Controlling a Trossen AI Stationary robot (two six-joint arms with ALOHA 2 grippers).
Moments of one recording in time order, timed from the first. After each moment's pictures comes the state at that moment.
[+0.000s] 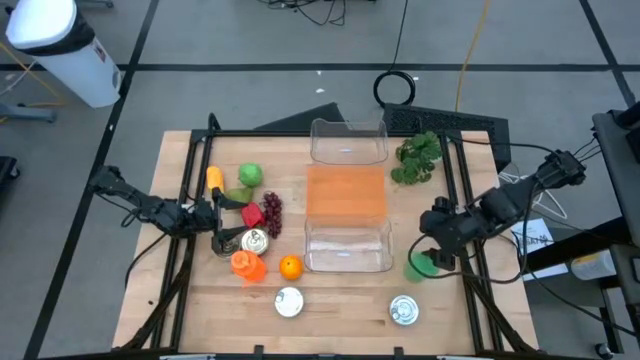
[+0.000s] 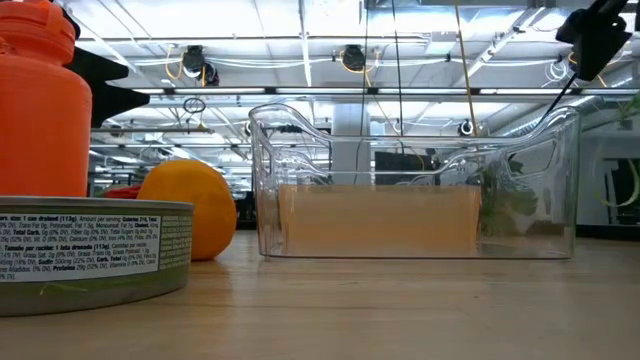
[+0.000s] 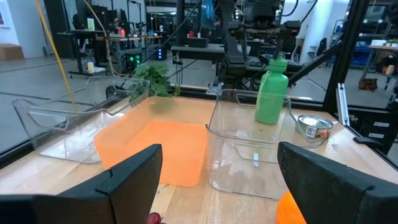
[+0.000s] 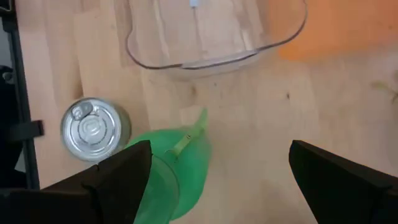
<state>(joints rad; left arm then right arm) -0.49 0.10 0.02 0.08 -0.62 -0.08 0.52 1.00 1.04 -1.20 0.16 0.70</state>
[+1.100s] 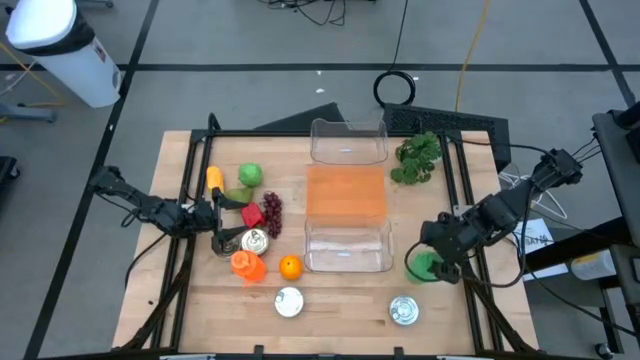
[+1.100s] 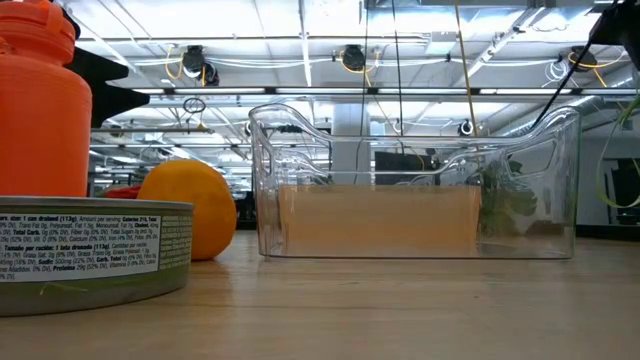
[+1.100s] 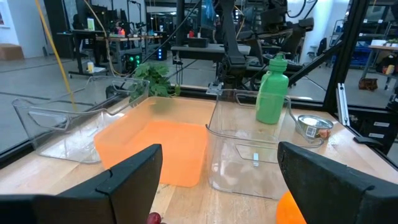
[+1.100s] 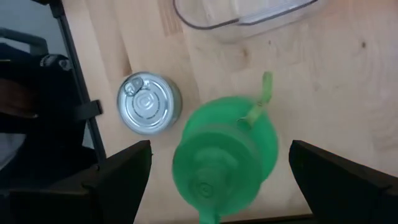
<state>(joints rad) -0.49 0.10 0.02 0.08 -0.62 -0.08 0.59 1.06 1.05 -1.16 -0.03 0.90</state>
